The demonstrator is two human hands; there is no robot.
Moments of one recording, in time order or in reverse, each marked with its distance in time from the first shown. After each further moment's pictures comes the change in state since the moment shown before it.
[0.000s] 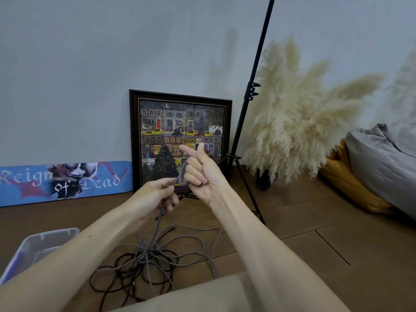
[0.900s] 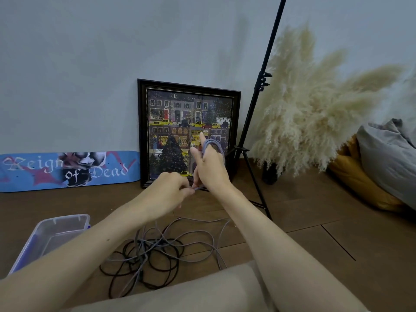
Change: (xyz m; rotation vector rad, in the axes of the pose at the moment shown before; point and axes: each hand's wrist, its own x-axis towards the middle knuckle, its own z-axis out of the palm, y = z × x) left_hand -0.024 0.016 0.011 0.972 0.009 0.280; right_hand 0.010 0.014 -0.019 -1.304 0.112 -0.351
